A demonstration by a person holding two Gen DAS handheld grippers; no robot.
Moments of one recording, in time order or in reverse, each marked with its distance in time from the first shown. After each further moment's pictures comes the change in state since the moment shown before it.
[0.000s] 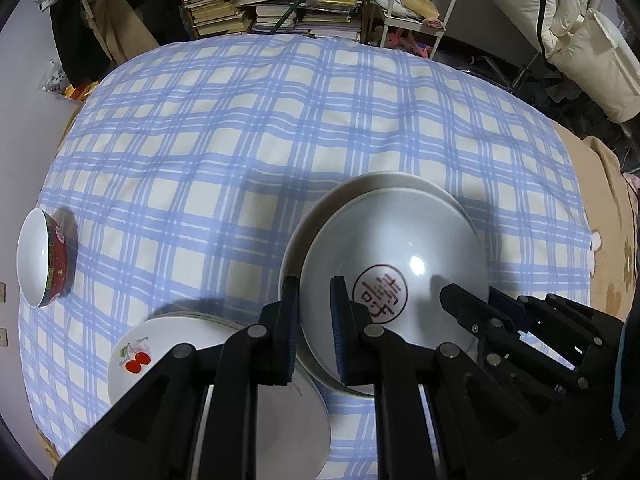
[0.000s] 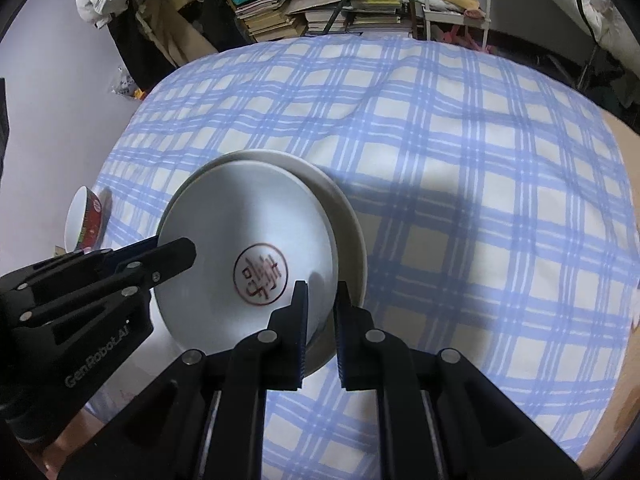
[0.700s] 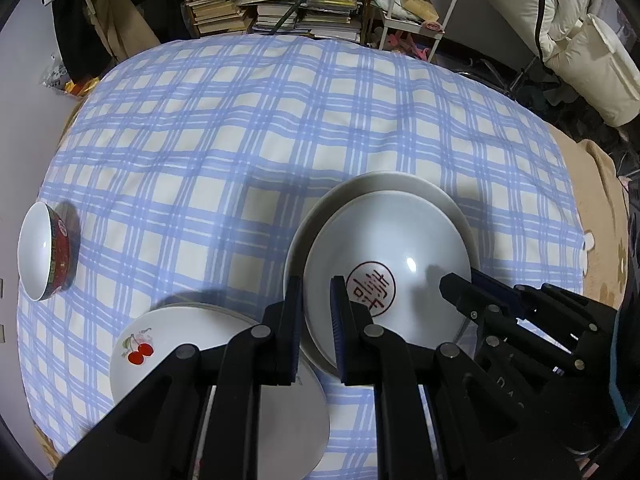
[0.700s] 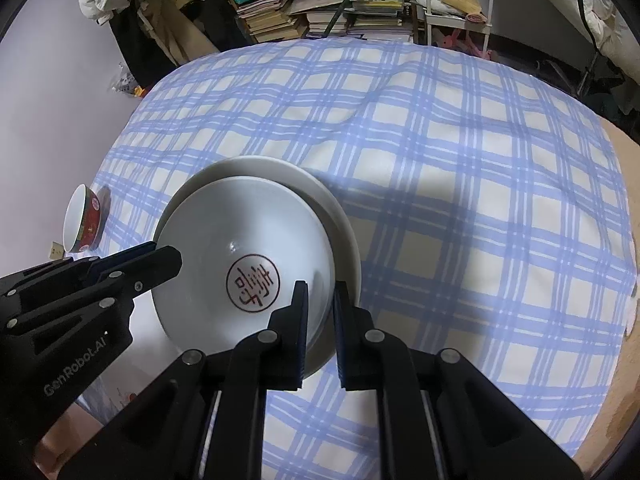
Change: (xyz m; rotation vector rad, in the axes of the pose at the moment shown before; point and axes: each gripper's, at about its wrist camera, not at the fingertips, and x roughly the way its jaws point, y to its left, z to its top) left arm -0.011 0.005 -0.005 -0.006 0.001 -0.019; right arm -0.003 -0.001 0.002 -0.014 0.003 -0.007
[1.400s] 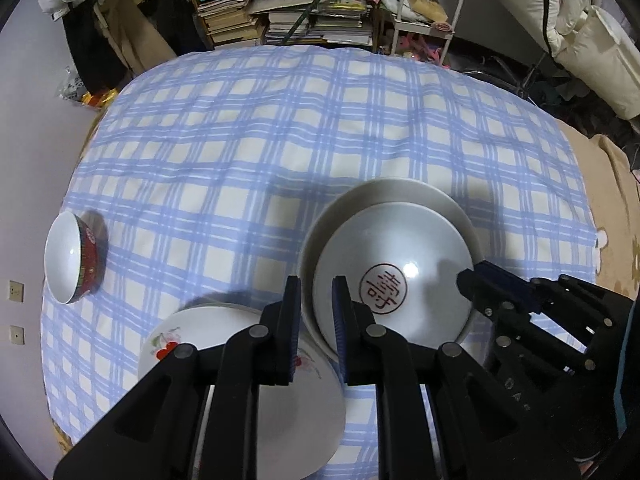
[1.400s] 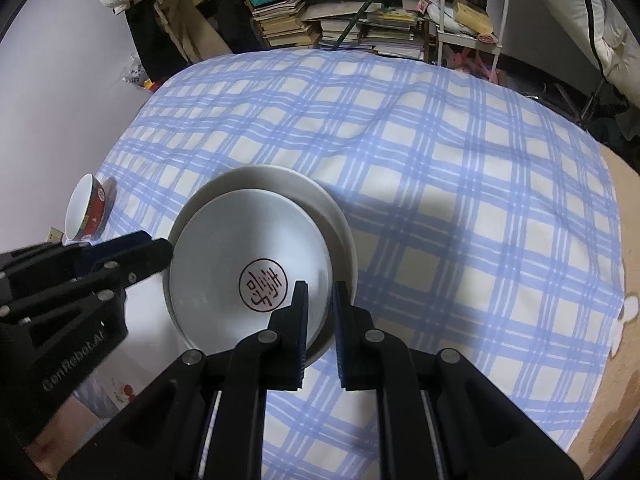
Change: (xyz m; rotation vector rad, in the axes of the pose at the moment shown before) left arm -0.014 -0.002 0.002 0.011 -0.013 0.091; right arm -0.012 0.009 0.002 -0.073 -0.023 -0.022
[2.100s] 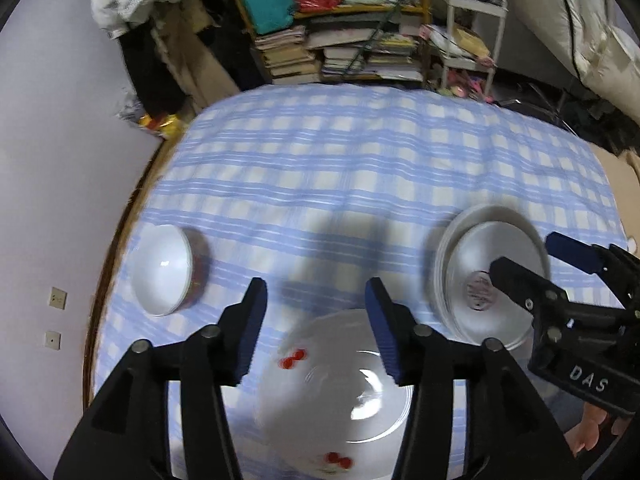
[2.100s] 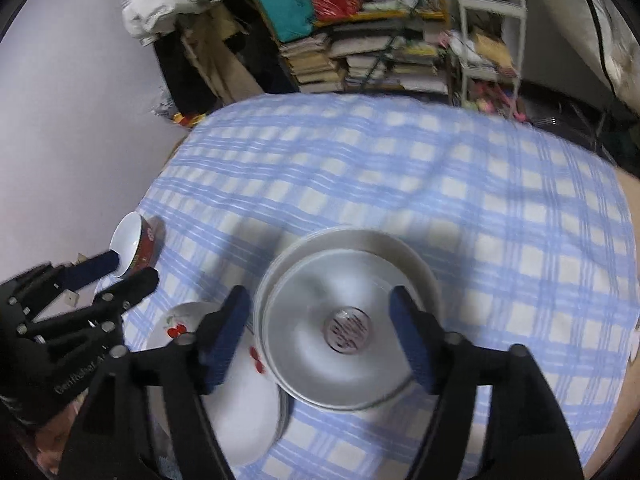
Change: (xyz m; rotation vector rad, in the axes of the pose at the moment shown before) left arm -0.052 0.086 -0.014 -0.021 -0.134 0.166; right arm -0.024 0.055 0.021 0.002 -0.137 0.090
